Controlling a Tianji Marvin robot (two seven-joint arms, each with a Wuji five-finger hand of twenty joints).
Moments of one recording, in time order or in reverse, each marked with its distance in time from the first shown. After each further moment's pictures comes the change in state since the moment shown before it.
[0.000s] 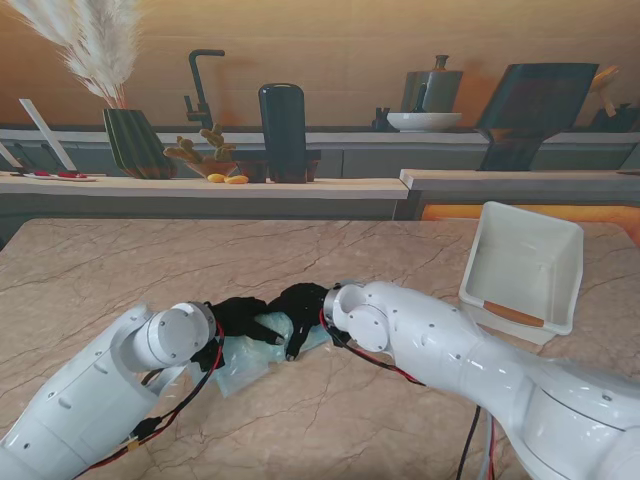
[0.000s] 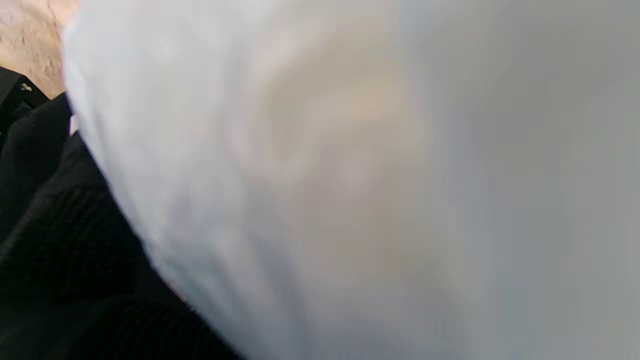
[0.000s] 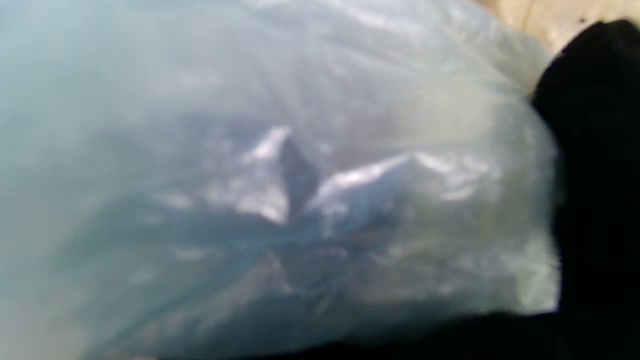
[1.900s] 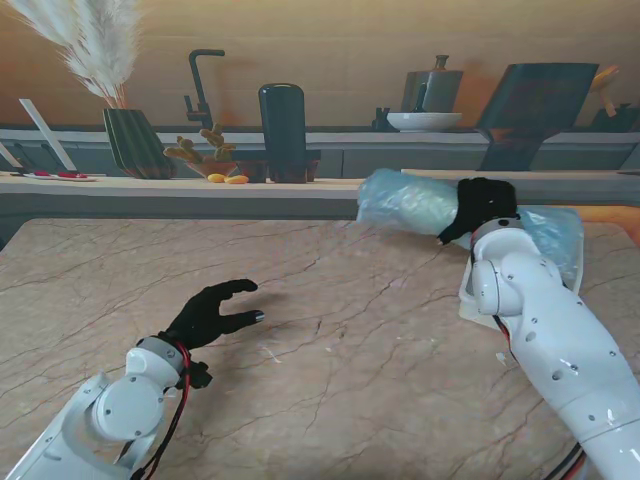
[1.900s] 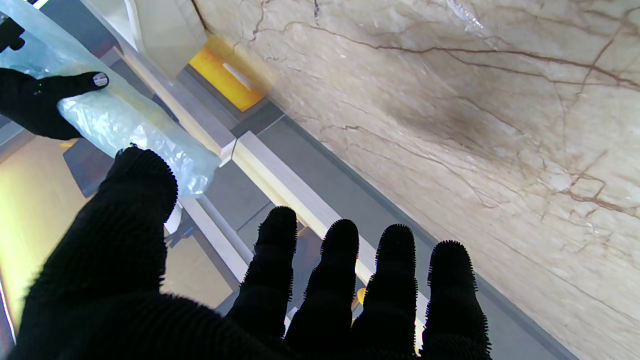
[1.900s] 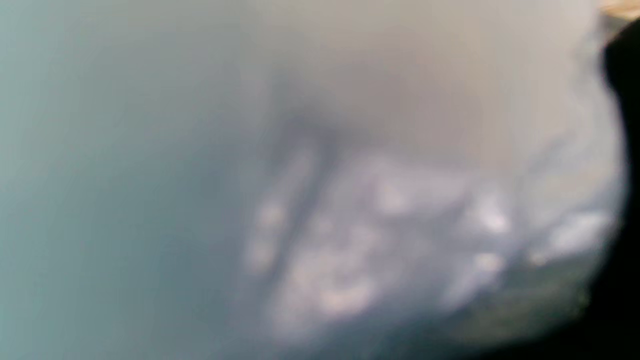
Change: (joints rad) left arm 0.402 -0.067 -0.316 -0.243 0.002 -0.309 0.416; right arm -0.457 0.293 0.984 -0.645 -0.758 0.643 0.040; left_hand 0.002 0.157 -0.045 0.091 0.044 -0.133 -0.242 -0.179 -0.082 0.094 -0.133 -0.043 -0.065 0.244 -0.327 -0.140 0.049 0.210 -0.101 -0.011; right_hand -0.061 -0.052 -0.029 -0.018 0.101 0.006 0.103 -0.074 0.187 0.007 0.078 -0.079 0.516 -0.007 0.550 -0.028 0.192 0.041 0.260 0.051
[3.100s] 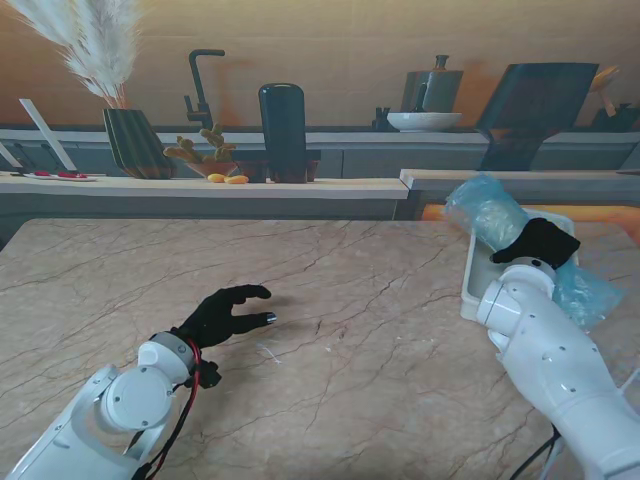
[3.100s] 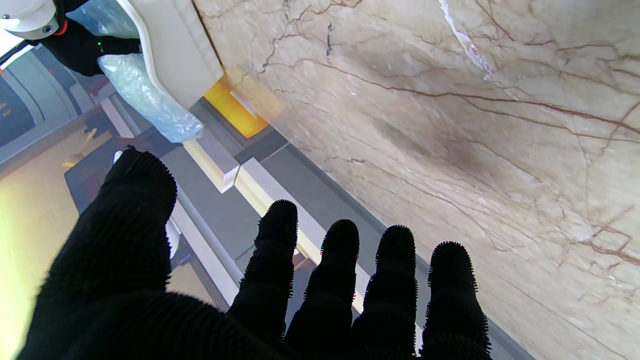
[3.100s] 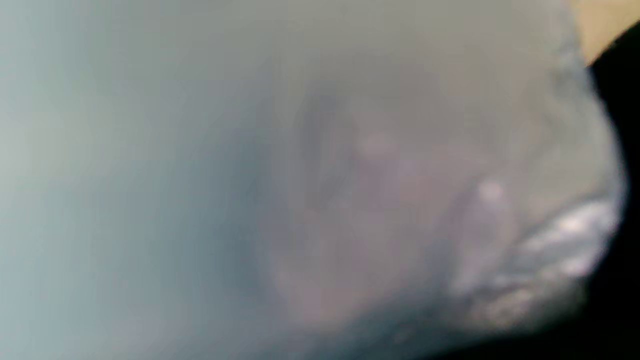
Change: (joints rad) left arm -0.050 0.007 0.051 0.022 -0.046 0.035 -0.067; right arm 0.128 -0.086 -0.067 0.547 0.383 0.363 -0.481; left_hand 0.026 0.031 -0.066 0.001 0.049 -0.001 0.000 0.011 0.000 0.001 -0.001 0.000 0.000 0.000 -0.011 -0.011 0.000 0.000 -0.020 0.000; right_hand -0.001 0.022 -0.007 0.012 -0.052 -0.001 0.057 -0.004 -0.045 0.003 0.068 -0.025 0.001 -0.004 0.037 -0.024 0.000 0.004 0.027 -0.039
